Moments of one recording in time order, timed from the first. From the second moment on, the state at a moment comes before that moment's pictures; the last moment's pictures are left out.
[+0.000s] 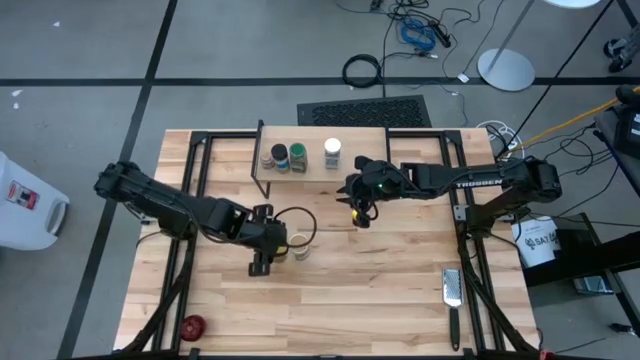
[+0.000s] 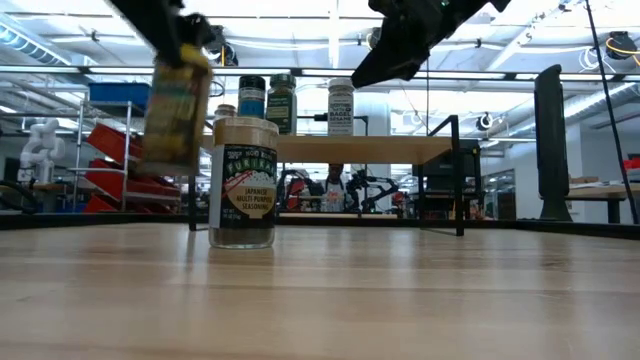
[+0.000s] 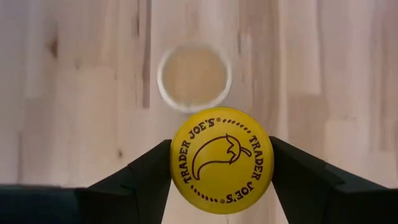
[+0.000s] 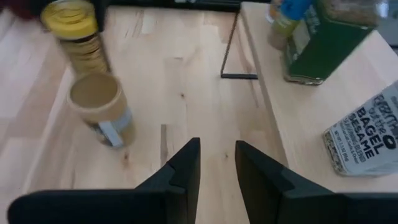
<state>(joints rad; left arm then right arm) -0.31 1.40 1.18 -0.89 -0.14 -0.27 -0.07 1.41 1.08 -0.30 0.08 -0.05</state>
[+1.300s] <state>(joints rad) -0.17 1.40 1.39 -0.83 -0.28 -0.19 0.10 1.47 1.08 0.08 0.13 -0.01</state>
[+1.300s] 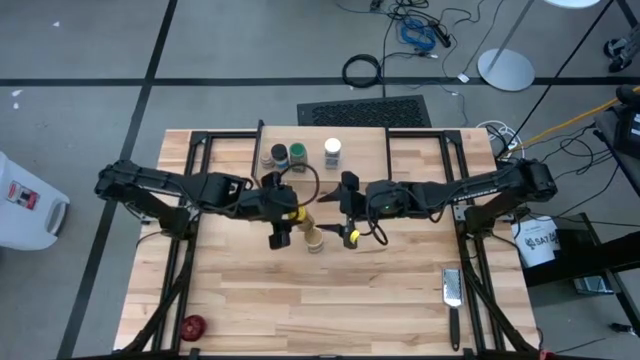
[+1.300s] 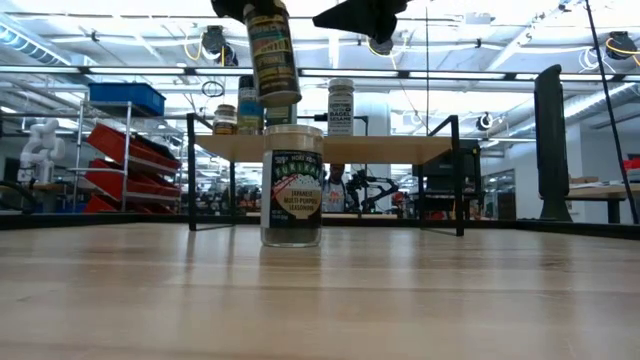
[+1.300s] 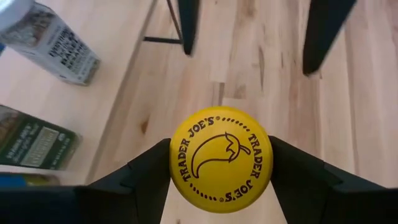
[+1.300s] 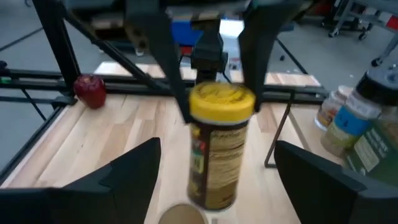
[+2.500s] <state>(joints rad) -0.16 1.41 1.39 -0.68 -0.24 -0.14 0.06 1.54 1.09 0.15 0.02 0.02</state>
